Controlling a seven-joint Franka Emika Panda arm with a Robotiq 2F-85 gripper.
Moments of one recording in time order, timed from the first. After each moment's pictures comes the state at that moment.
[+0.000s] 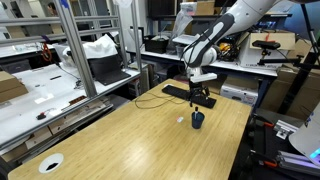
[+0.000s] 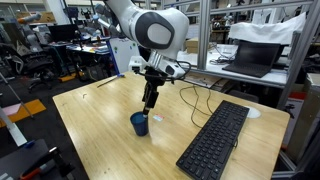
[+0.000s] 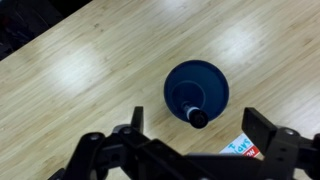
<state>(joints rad) -0.02 0.48 -0.06 -2.05 0.30 2.13 0.38</state>
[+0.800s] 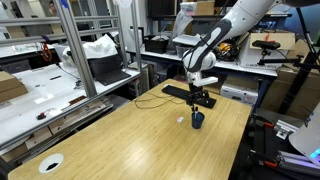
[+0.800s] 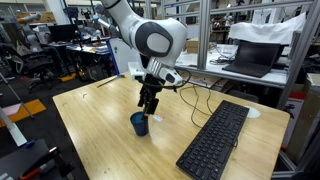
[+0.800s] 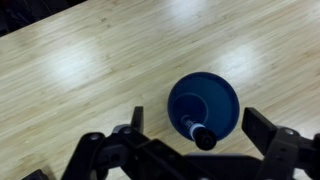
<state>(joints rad) -0.02 0.52 -0.05 -2.05 0.30 2.13 0.23</state>
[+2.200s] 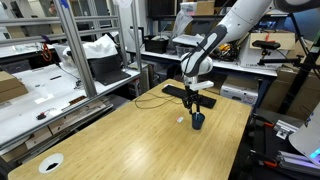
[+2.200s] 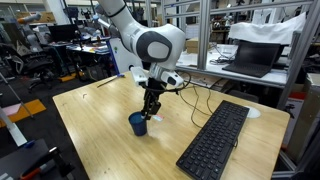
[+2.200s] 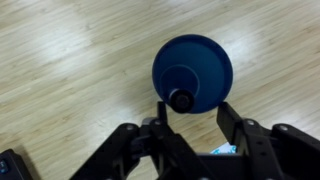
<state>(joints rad) -0.02 0.58 -0.03 -2.02 0.30 2.24 0.22</state>
